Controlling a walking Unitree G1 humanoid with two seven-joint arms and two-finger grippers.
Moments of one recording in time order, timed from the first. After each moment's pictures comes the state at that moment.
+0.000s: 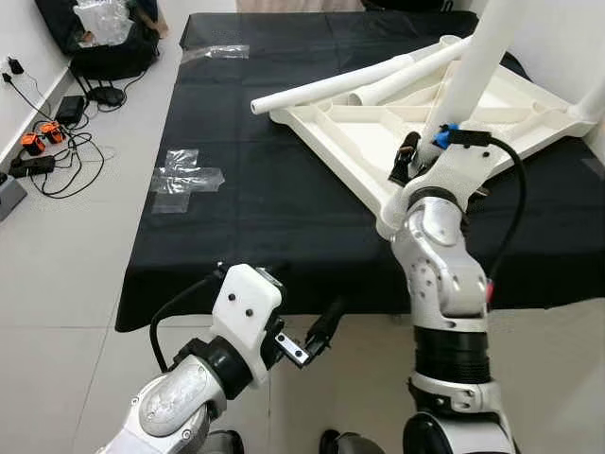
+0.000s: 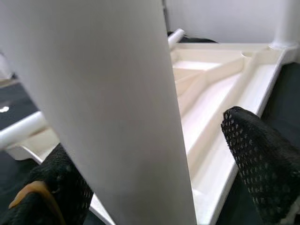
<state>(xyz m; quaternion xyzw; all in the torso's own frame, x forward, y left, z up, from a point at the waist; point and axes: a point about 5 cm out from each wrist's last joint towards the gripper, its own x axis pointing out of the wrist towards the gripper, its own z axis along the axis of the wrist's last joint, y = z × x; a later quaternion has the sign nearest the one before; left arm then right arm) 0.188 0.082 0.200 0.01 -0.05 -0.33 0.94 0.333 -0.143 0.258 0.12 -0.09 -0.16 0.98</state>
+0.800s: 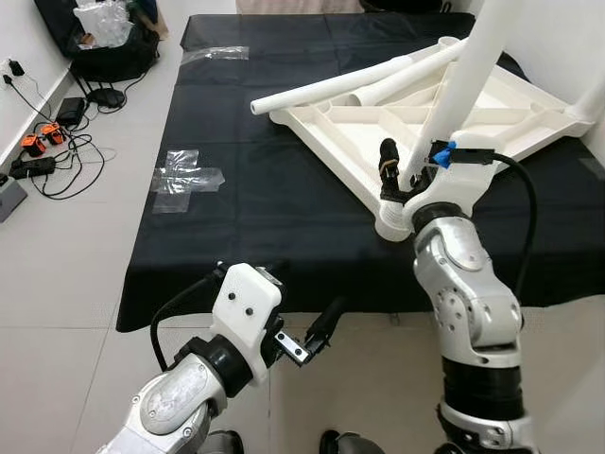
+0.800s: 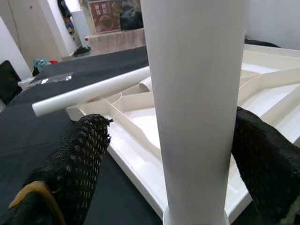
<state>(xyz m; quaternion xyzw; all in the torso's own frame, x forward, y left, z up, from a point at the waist) 0.188 0.082 0.201 0.01 -0.06 -0.33 0.94 0.313 -0.145 0.245 0.07 -0.08 -0.03 0.99</state>
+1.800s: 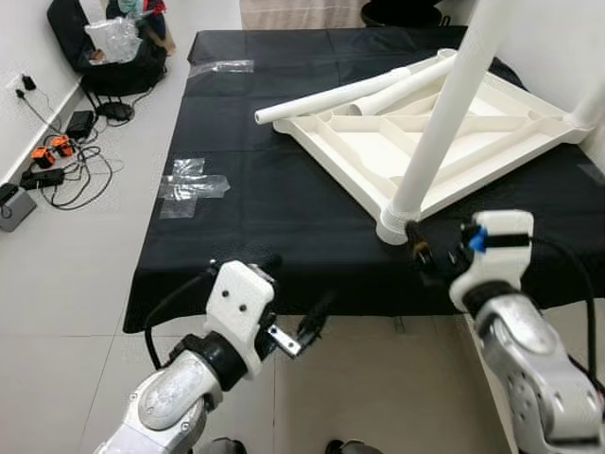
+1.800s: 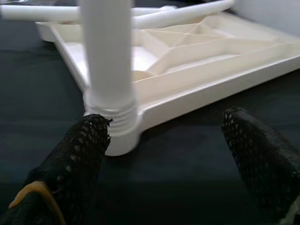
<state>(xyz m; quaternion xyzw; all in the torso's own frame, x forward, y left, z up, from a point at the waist) 0.197 0.093 0.196 0.02 -0.07 -0.29 0.95 0.254 -0.206 0.185 -0.06 0.00 -0.02 1.00</state>
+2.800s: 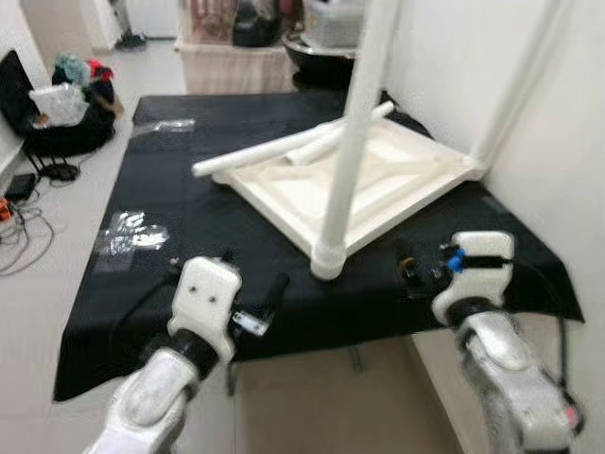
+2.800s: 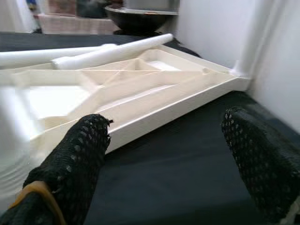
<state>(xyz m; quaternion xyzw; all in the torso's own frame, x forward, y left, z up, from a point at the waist) 0.210 0.110 0.195 0.05 -0.08 -0.19 0.98 0.267 -0.200 0.180 -0.05 -0.01 -0.03 1.00</state>
